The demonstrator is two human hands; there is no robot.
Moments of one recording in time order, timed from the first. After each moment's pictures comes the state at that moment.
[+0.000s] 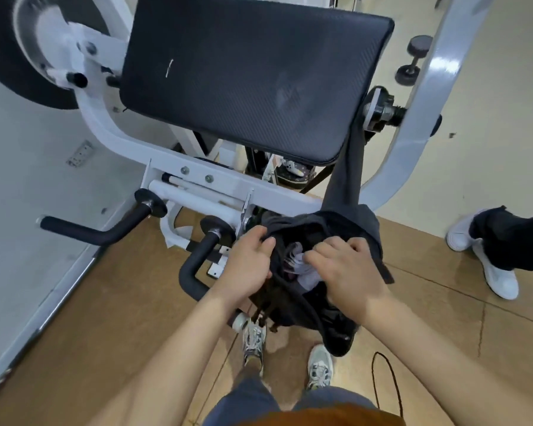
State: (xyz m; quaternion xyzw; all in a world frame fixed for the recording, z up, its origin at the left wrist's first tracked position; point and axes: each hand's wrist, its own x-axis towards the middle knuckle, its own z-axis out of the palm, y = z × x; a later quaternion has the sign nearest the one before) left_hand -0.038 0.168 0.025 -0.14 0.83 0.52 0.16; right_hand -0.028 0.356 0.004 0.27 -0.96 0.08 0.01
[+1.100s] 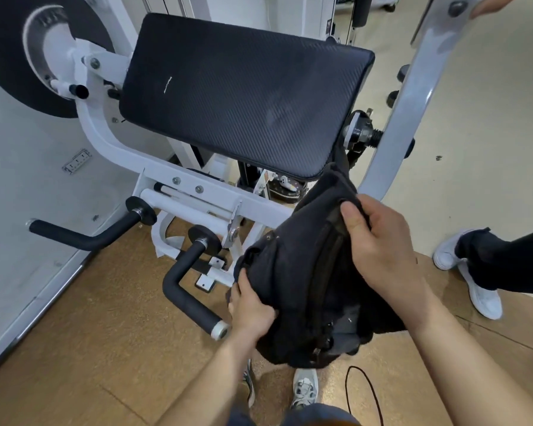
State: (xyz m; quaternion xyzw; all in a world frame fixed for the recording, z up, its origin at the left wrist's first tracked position) left_hand 0.006 0.207 -0.054 -0.29 0.83 0.41 0.22; right_hand -0.050 0.388 0.100 0.06 -0.86 0.50 0.08
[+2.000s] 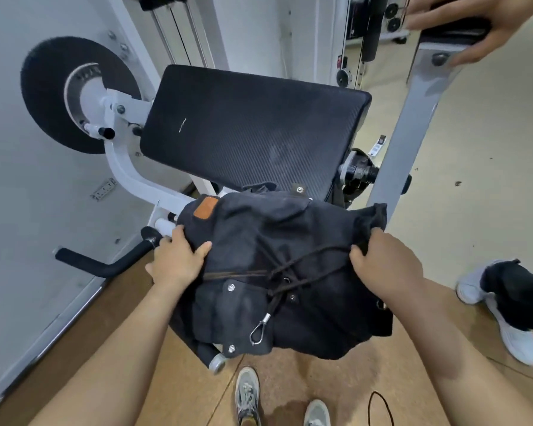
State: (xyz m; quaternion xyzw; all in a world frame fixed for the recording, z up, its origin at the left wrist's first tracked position) left_hand -0.100 0.093 0.027 -0.29 0.94 0.15 0.04; right_hand -0.107 0.430 0.070 -0.06 -0.97 0.20 -0.09
